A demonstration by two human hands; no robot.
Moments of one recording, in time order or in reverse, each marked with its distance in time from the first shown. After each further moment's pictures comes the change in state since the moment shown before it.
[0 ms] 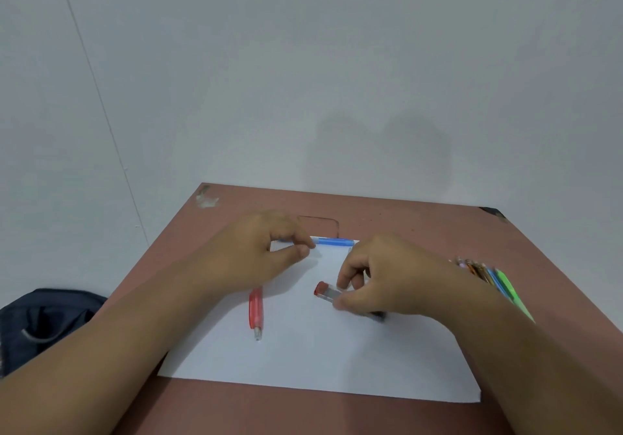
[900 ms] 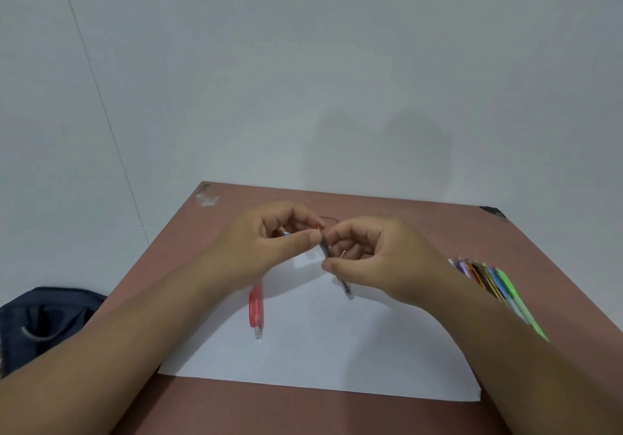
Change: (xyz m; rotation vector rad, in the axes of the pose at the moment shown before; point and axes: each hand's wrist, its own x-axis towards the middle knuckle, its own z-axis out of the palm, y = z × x) left_hand -0.005 0.018 0.002 -0.576 0.072 -0.127; right_hand -0.001 -0.002 0.008 0.627 0.294 -0.128
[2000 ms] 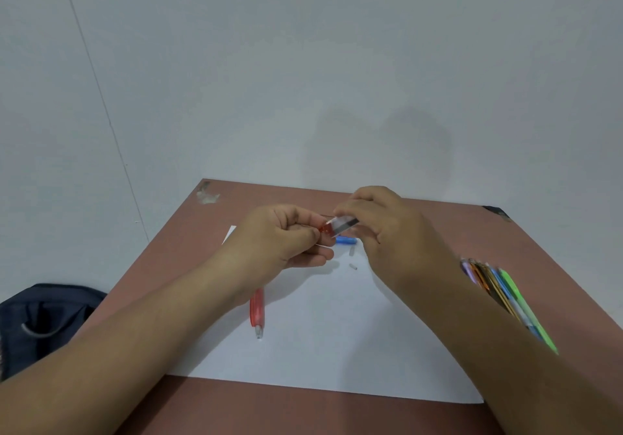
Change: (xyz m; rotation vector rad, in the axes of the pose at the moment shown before) left_hand 0.004 0.018 0.022 -0.331 0.081 -0.393; right_hand 0.015 0.021 -0.002 -0.568 0.255 -0.407
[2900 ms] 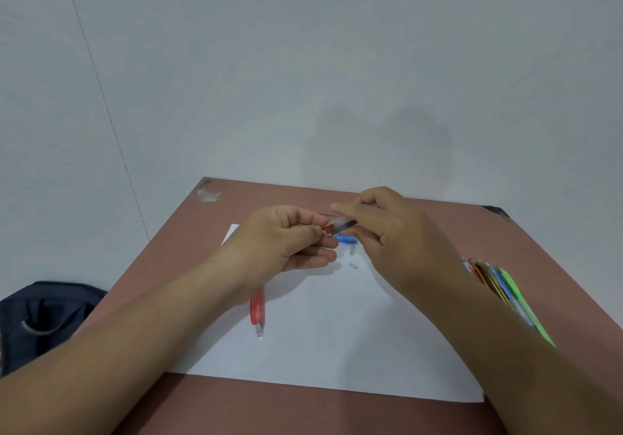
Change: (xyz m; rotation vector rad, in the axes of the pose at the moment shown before) left_hand -0.001 0.000 -0.001 -0.042 -0.047 -0.058; right_hand -0.002 0.015 0.004 -0.109 0.030 -0.077
